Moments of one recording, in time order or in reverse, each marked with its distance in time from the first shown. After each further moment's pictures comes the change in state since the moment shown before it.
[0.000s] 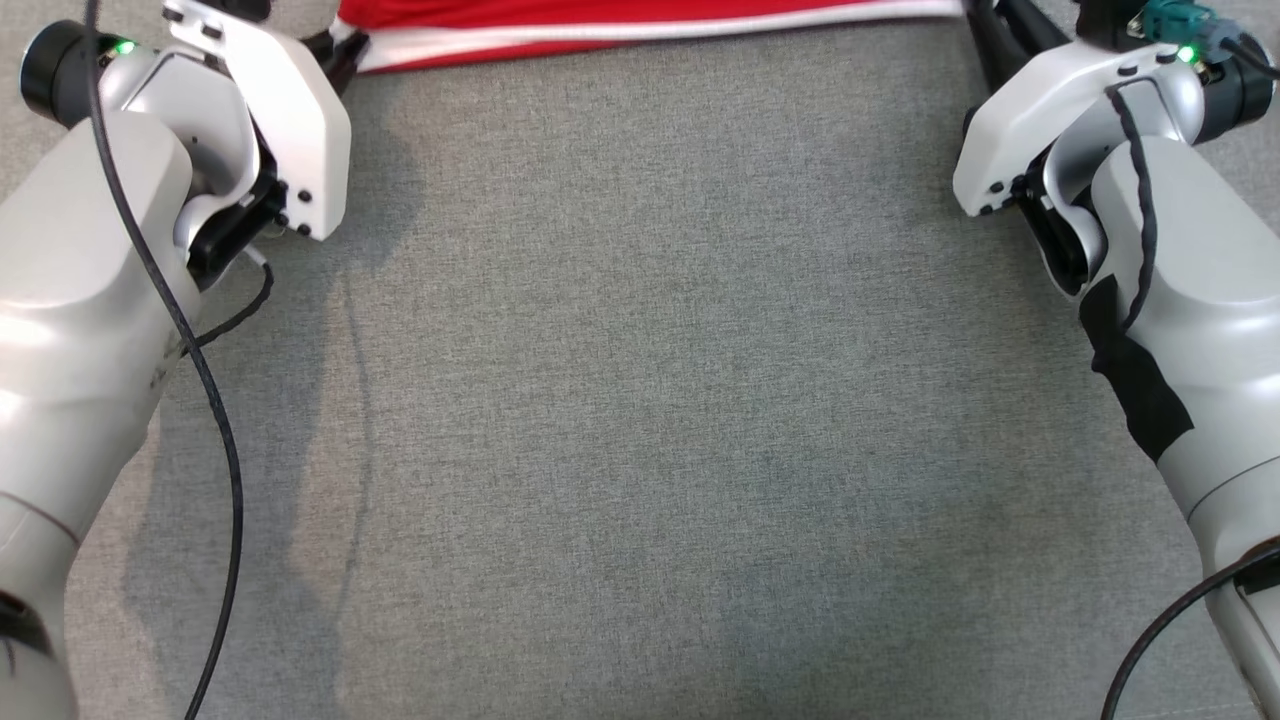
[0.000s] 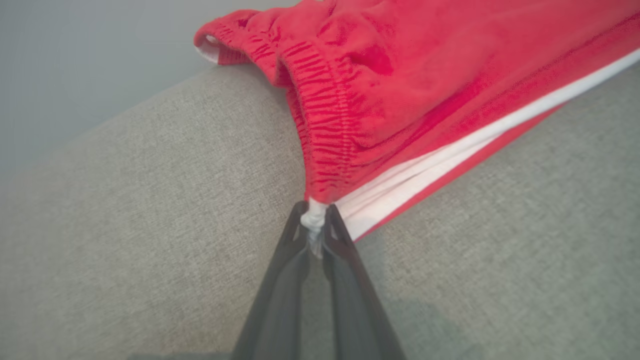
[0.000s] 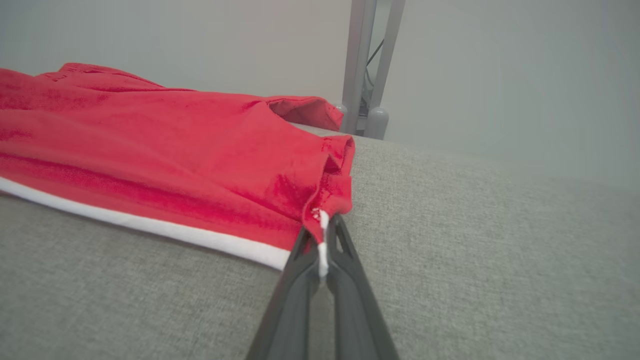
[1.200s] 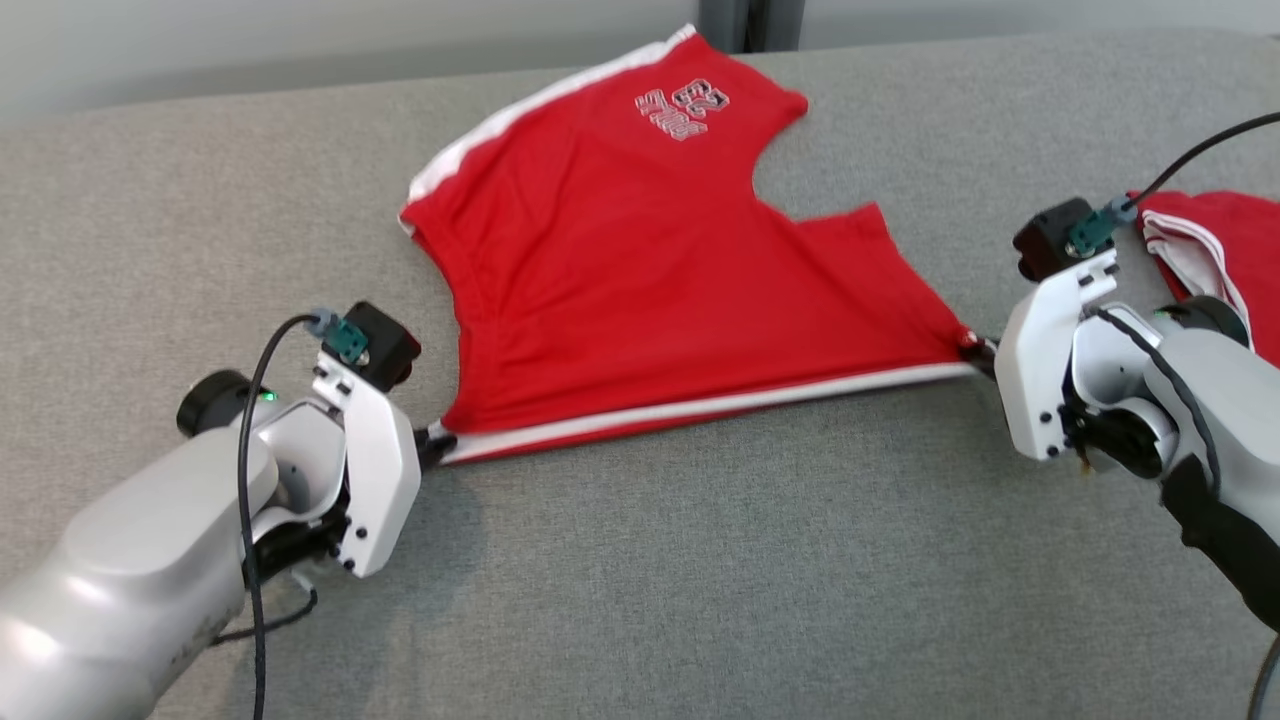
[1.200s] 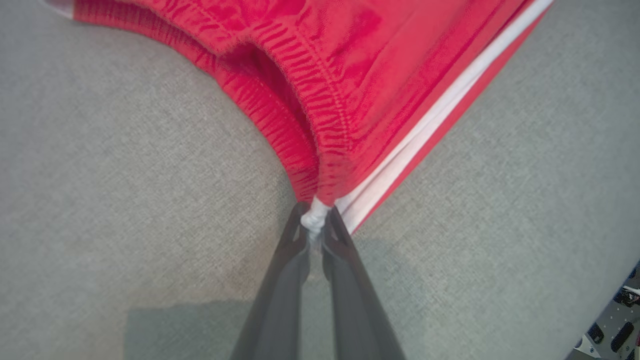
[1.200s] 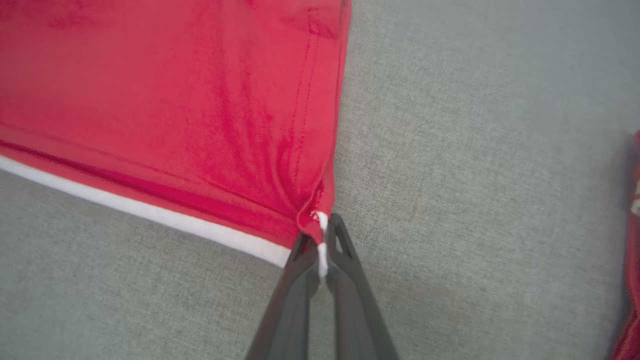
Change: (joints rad) left arm 0.340 0.181 -0.290 -0.360 -0.199 -0.003 0.176; right arm 0.252 -0.303 0.529 -0.300 0.574 0.007 0.640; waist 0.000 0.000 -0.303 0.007
